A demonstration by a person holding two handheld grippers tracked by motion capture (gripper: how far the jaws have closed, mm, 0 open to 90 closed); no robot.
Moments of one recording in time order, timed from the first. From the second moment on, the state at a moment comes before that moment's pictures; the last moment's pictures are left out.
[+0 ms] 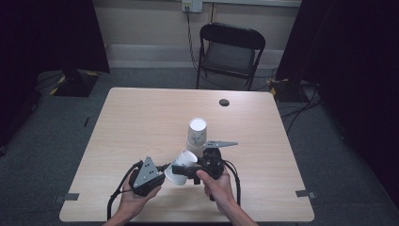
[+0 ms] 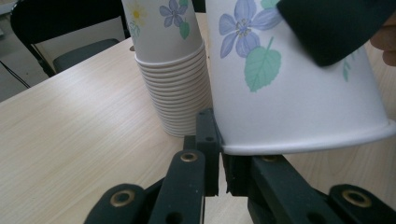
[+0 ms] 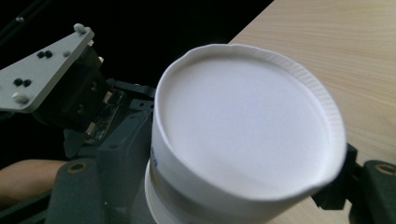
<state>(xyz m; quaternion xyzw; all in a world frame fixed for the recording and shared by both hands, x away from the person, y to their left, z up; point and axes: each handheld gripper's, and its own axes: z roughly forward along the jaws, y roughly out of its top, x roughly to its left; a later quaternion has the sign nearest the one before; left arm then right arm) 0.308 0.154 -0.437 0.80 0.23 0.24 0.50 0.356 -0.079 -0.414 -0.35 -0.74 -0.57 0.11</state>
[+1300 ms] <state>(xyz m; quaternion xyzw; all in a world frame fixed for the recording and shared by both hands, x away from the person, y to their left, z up) 0.332 0.173 -0.457 0.85 0.25 0.12 0.44 0.340 -0.082 -0.379 -0.22 -0.79 -0.58 -0.04</state>
